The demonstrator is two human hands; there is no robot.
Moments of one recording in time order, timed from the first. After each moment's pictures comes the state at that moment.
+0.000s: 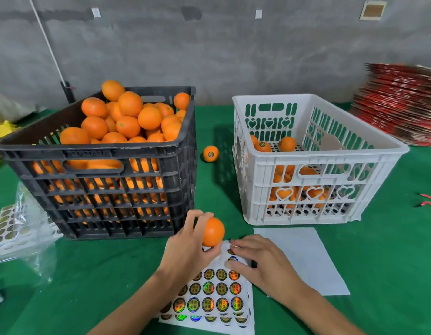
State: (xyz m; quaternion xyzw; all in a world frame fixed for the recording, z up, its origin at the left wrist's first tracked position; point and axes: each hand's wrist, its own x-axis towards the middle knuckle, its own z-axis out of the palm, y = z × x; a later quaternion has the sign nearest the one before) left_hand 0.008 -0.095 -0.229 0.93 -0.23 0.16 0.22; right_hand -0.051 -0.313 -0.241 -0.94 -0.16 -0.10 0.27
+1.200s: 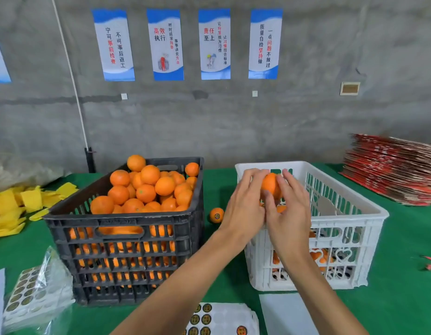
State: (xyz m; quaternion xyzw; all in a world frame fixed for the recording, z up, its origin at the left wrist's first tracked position) left_hand 0.048 -0.208 -0.015 0.80 -0.37 0.27 0.39; right_hand 0.002 -0.306 -0.034 -0.79 0.04 -0.49 0.37
